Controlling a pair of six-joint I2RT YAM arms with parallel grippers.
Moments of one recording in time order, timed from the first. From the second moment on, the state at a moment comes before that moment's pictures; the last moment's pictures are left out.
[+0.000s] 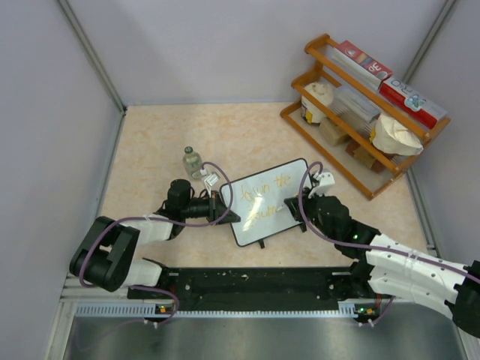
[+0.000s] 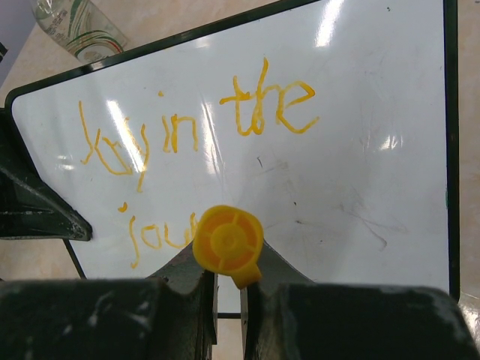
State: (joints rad) left arm -0.38 1.36 0.34 0.59 0.96 -0.55; right arm 0.87 0.82 0.39 0.10 0.34 0.53
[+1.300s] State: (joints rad) left arm -0.38 1.36 0.34 0.59 0.96 -0.55; right arm 0.86 0.87 0.44 0.11 0.37 0.49
